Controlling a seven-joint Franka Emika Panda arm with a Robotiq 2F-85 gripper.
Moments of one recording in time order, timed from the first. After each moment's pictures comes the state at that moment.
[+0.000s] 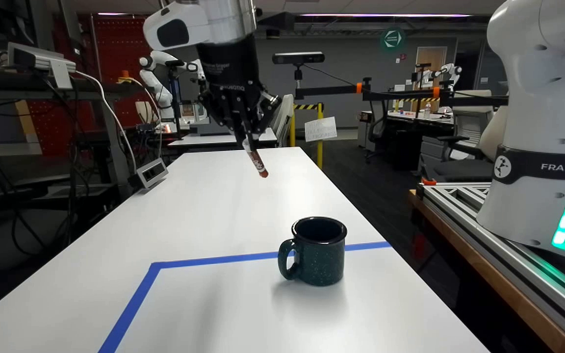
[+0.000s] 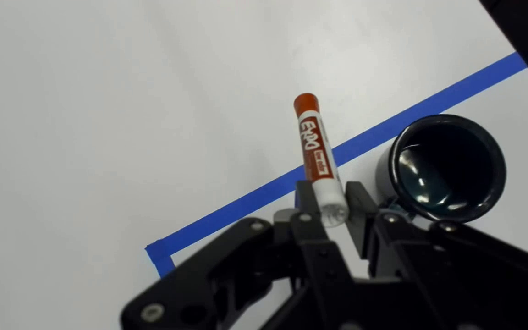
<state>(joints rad) 0.10 0.01 0.13 -2.36 -0.62 2.18 -0.63</state>
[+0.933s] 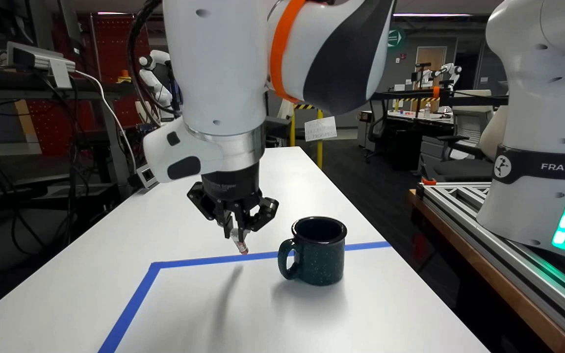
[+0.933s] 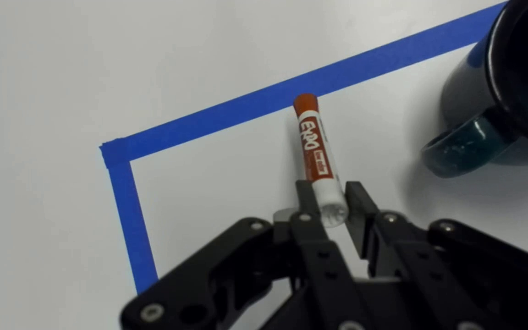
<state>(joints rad) 0.13 0.33 0.13 -2.36 -1.00 2.52 -0.33</state>
